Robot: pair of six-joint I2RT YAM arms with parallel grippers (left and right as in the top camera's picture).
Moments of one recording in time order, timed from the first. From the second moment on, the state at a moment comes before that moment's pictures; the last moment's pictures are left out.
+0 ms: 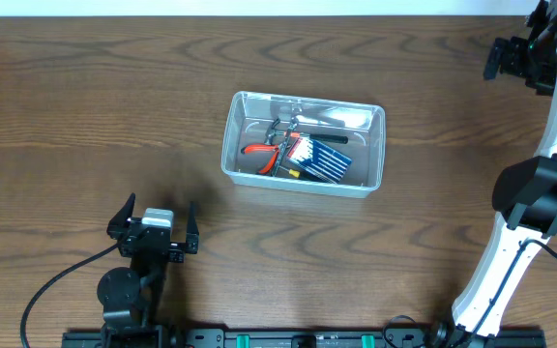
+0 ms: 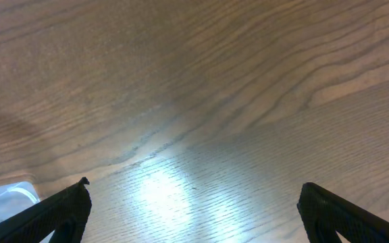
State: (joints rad) left arm 0.06 0.01 0.07 -0.22 0.15 0.20; right arm -0.27 2.36 2.59 -1.58 0.03 0.10
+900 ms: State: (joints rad) left arm 0.06 0.01 0.07 -0.22 0.15 0.20; right arm -0.27 2.36 2.59 -1.58 0.04 0.10
